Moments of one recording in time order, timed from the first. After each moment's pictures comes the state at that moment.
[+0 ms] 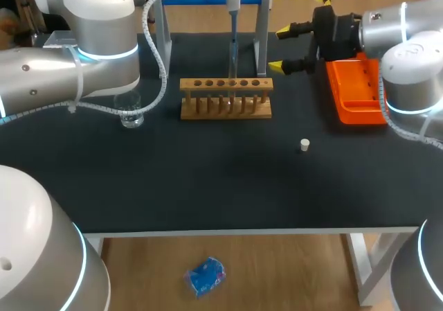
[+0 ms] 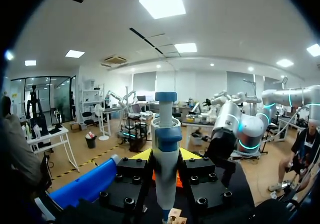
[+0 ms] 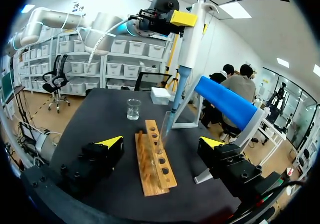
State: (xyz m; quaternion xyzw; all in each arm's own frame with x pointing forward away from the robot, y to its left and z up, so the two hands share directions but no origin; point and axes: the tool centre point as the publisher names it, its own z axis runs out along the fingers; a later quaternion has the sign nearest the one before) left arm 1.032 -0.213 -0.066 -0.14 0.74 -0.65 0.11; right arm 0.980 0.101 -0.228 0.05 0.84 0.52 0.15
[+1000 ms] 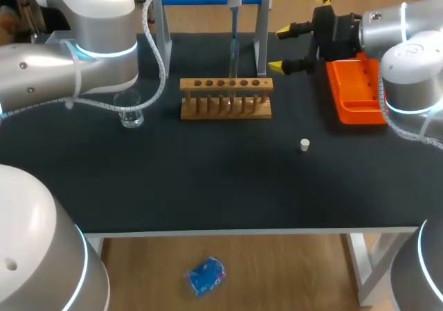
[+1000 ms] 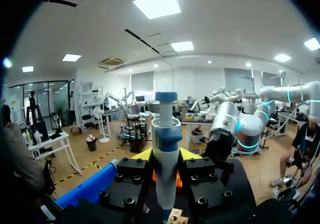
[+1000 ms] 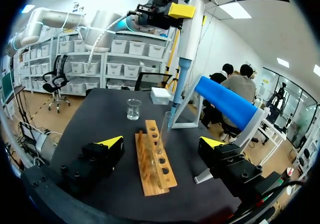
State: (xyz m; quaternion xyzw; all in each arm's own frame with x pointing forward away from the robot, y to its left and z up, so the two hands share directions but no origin) left arm 1.025 -0.217 -0.053 -0.12 0.74 -0.65 0.12; right arm 0.980 0.101 -0.228 0.05 0.84 0.52 0.15
